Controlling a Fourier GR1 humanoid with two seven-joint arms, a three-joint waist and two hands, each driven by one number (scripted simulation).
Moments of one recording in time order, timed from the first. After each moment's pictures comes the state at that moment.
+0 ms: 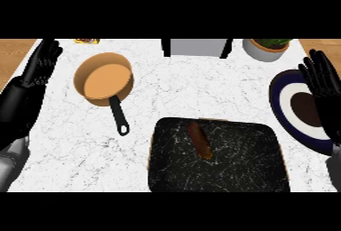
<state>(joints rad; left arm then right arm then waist) -0.30 0.57 -0.16 -1.66 0.12 0.16 -0.16 -0.19 -0.41 -0.05 -1.65 -0.20 0.03 -0.06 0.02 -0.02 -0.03</state>
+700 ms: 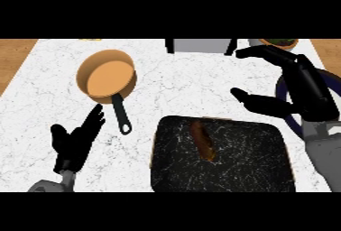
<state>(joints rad) -0.05 0.32 -0.26 -1.42 0.31 0.18 0.13 -0.49 -0.47 0.22 -1.67 0.33 -0.09 0.05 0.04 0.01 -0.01</state>
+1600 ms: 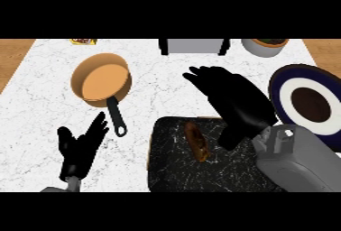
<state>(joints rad) 0.00 0.26 -0.25 -1.42 0.29 0.20 0.18 -0.67 -0.43 0.55 -1.73 0.58 0.39 0.52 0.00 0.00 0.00</state>
